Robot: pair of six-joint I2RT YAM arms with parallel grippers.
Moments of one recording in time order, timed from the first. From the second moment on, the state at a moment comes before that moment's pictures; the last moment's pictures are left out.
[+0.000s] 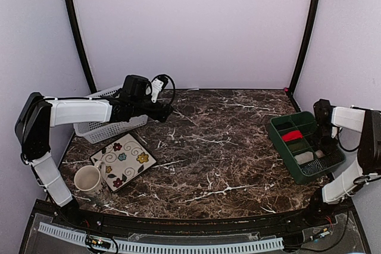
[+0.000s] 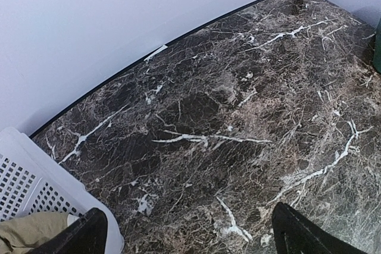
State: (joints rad) left arm -0.60 1.72 1.18 0.01 -0.09 0.11; right arm -0.19 1.44 0.85 -0.74 0.48 0.86
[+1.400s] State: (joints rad) left arm -0.03 1.83 1.57 -0.56 -0.05 -0.17; right arm 0.02 1.26 1.13 -0.55 0.01 0.46
